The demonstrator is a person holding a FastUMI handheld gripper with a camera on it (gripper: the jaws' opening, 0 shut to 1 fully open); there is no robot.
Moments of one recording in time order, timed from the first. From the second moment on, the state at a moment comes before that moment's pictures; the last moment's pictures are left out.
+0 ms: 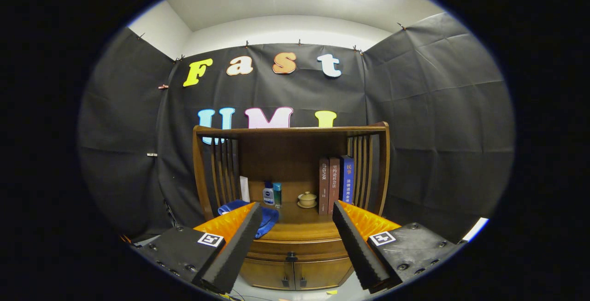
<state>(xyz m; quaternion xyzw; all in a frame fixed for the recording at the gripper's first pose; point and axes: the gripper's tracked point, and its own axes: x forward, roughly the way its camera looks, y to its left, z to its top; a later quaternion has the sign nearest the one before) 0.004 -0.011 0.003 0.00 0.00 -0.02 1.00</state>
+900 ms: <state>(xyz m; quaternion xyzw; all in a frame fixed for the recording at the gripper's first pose) 0.013 -0.006 -0.038 0.00 0.01 -0.01 1.00</state>
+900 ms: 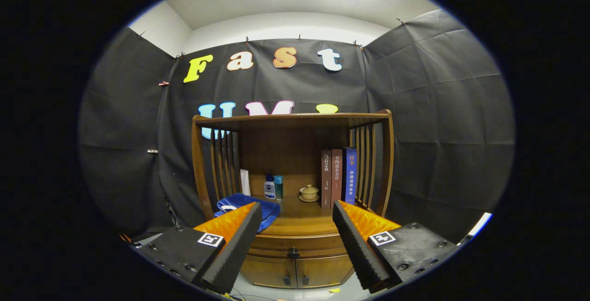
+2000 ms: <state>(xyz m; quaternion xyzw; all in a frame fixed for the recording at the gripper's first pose) 0.136 -0.006 -0.305 0.02 0.18 -0.02 0.98</state>
